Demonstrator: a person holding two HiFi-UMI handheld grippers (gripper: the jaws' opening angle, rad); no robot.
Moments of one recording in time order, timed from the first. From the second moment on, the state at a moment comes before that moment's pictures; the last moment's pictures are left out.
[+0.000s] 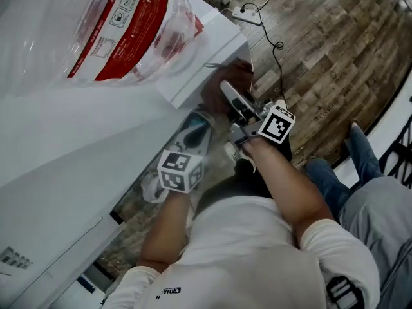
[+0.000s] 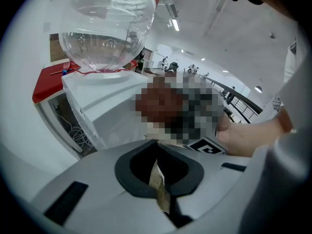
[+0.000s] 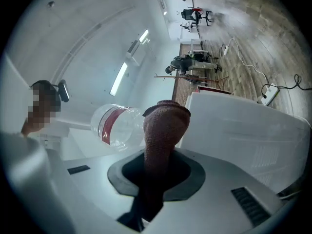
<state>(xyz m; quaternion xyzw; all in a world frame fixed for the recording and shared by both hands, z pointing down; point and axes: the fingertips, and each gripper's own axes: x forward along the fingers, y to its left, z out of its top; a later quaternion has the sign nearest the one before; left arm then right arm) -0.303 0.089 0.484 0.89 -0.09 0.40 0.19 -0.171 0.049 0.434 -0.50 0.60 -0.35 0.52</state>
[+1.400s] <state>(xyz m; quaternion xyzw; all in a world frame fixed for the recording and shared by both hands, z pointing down) -0.301 0.086 0.543 0.87 -0.04 0.46 0.16 -0.168 0.054 0.672 -0.56 0.48 -0.47 0.48</state>
